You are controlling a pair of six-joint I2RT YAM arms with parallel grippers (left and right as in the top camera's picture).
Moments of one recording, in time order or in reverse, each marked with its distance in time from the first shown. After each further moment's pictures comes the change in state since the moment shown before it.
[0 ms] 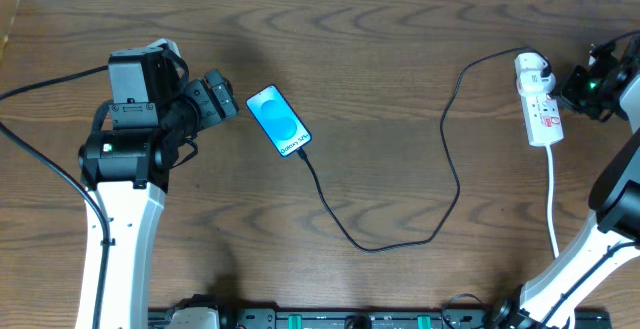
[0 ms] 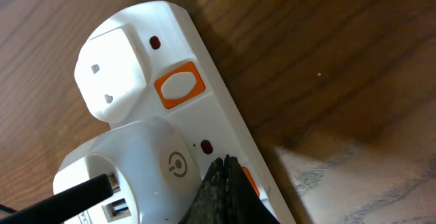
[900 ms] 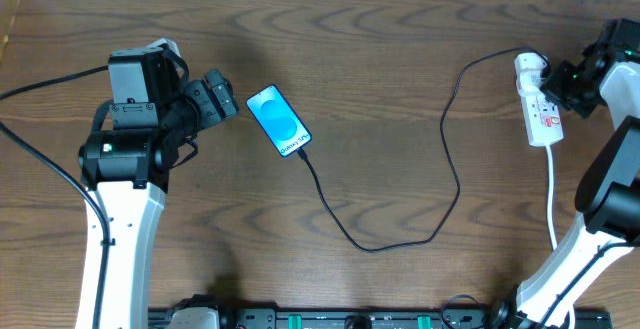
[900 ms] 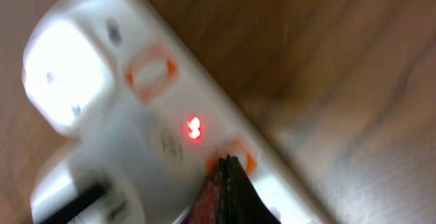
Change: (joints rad) left arm 0.000 0.000 0.000 0.000 0.000 0.000; right arm 0.112 -0.027 0.026 -0.108 0.278 0.220
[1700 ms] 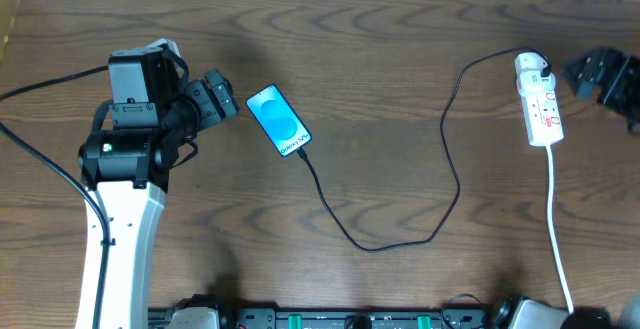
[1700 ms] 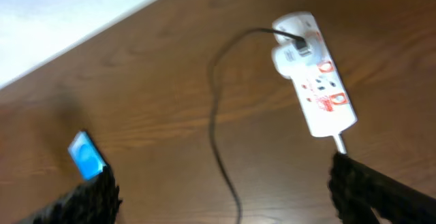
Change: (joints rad) left arm 0.000 0.000 0.000 0.000 -0.001 0.000; right arm -0.081 -0.761 0.037 -0.477 -0.343 -0.319
